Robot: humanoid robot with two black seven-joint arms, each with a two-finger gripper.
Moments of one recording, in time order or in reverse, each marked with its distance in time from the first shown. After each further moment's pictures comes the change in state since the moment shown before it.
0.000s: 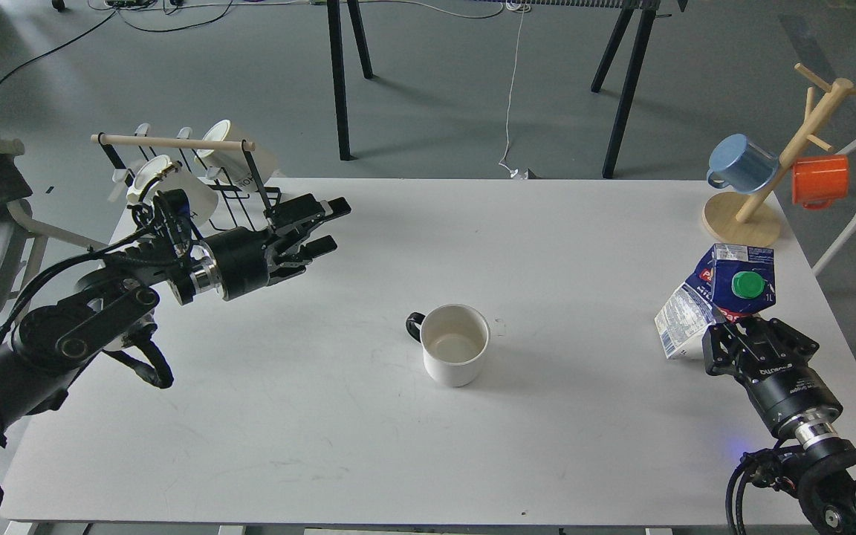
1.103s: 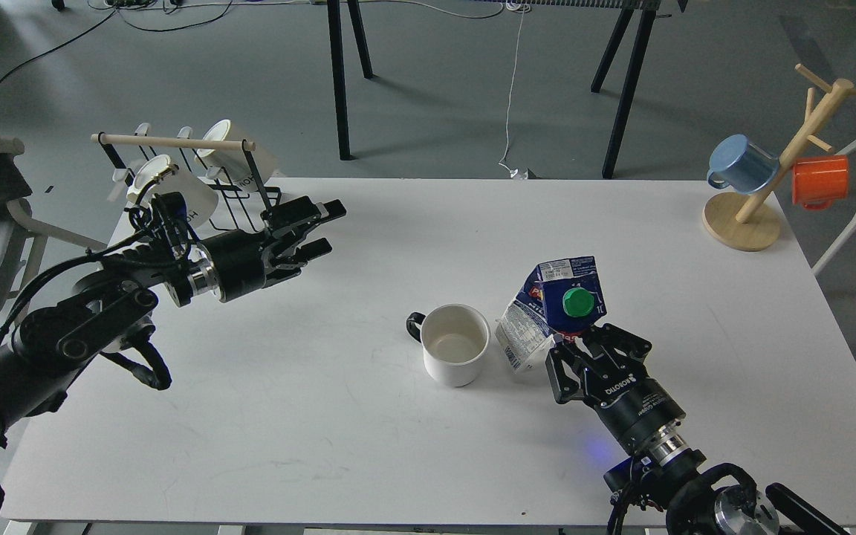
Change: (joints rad) left arm 0.001 -0.006 0.002 0.026 0.003 0.002 0.000; right arm -0.007 0.240 -0.134 0.149 -0.273 0.000 0.002
